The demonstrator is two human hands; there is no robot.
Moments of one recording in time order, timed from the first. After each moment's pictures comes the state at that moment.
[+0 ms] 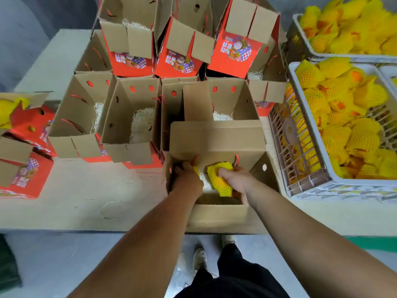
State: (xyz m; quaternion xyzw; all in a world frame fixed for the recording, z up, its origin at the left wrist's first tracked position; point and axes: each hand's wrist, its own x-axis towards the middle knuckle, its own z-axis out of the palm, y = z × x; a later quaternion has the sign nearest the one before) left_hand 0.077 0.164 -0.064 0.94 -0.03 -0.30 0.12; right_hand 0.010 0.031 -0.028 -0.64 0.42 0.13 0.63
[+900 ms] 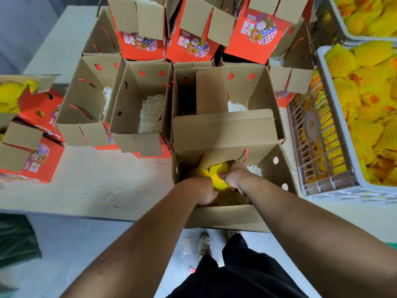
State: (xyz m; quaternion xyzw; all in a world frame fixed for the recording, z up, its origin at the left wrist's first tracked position) left_hand 0.075 0.175 -0.033 0.84 -0.27 -0.46 -0.03; right_hand 0.054 0.042 -0.082 -0.80 0.36 0.26 0.41
